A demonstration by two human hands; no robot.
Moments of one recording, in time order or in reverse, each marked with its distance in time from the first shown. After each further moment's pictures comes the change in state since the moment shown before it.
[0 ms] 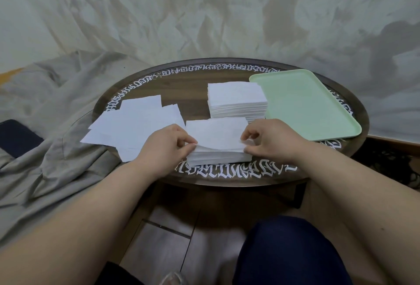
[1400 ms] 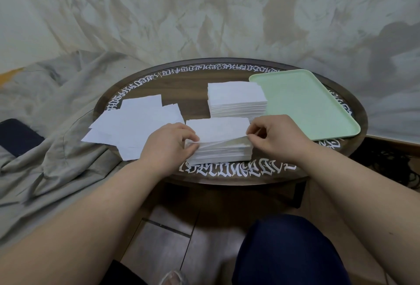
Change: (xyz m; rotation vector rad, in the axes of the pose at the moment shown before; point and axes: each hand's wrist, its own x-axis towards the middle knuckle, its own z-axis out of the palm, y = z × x) left_hand -0.001 0.004 0.005 0.139 0.094 0.086; right_hand -0.009 0.000 -0.002 0.140 0.167 0.024
